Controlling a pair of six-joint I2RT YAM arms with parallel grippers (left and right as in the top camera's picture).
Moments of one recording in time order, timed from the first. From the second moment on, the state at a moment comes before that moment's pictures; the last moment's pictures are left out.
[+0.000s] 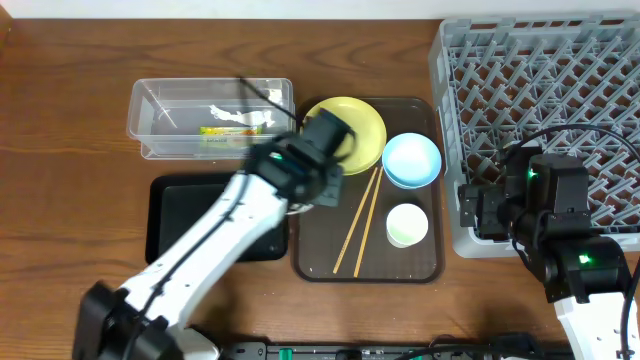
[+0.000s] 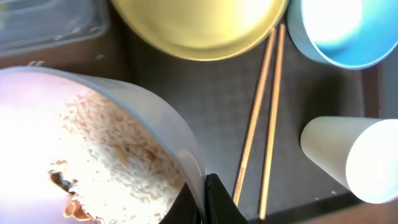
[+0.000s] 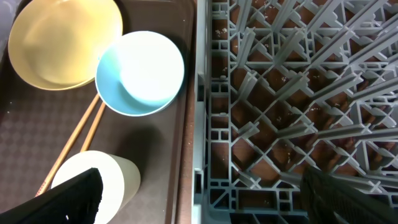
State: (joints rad) left arm -0.59 1.54 1.28 -0.95 0.02 -0.43; right arm 0.10 0.95 0.90 -0.83 -0.03 0.07
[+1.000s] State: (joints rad) left arm 0.26 1.52 0.84 -0.99 1.31 0.21; right arm 0.10 0.95 0.90 -0.83 -0.03 0.07
